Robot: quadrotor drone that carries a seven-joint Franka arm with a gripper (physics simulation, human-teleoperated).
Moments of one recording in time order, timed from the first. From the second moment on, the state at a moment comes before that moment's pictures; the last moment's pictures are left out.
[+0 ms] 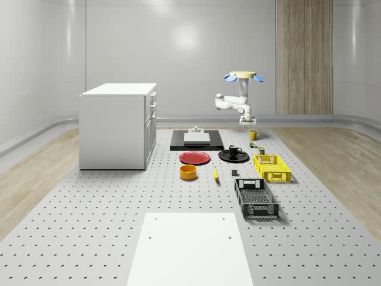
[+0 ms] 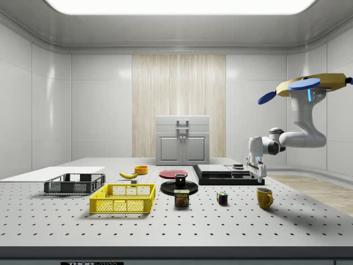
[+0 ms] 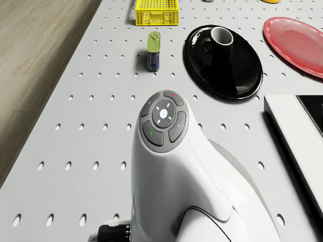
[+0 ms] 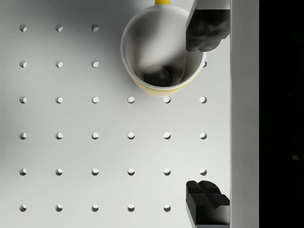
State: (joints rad) arm -1.19 -1.57 1.36 -2.85 -1.77 1.63 1.69
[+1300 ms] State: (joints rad) arm -1.19 -1.57 1.34 -2.85 -1.79 1.64 1.69
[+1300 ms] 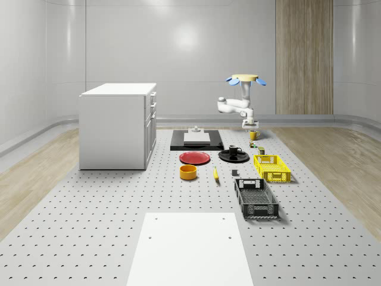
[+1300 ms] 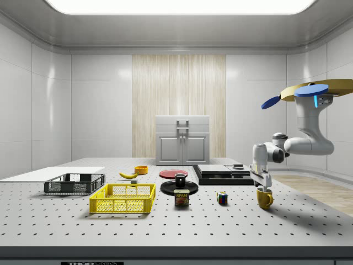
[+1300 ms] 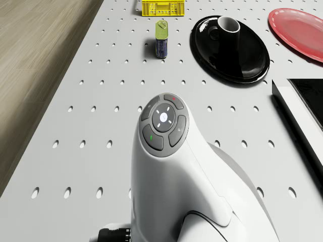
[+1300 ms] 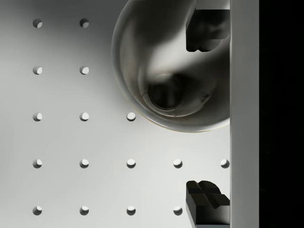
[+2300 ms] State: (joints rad) arm -1.19 -1.57 1.26 -2.83 -1.86 1.66 1.68
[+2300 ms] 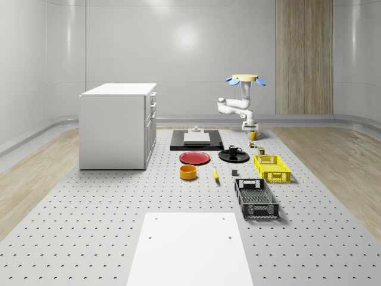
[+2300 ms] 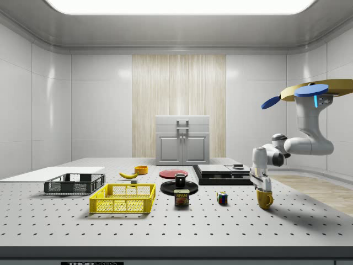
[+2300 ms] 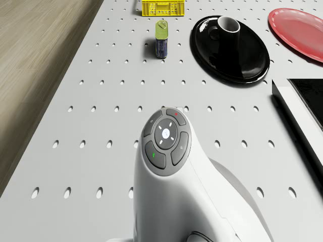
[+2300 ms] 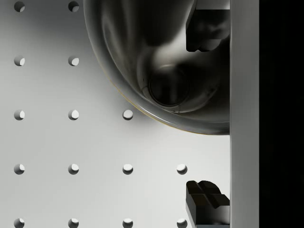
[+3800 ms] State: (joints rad) arm -1.18 -1.56 1.26 -2.83 -1.87 1.65 1.67
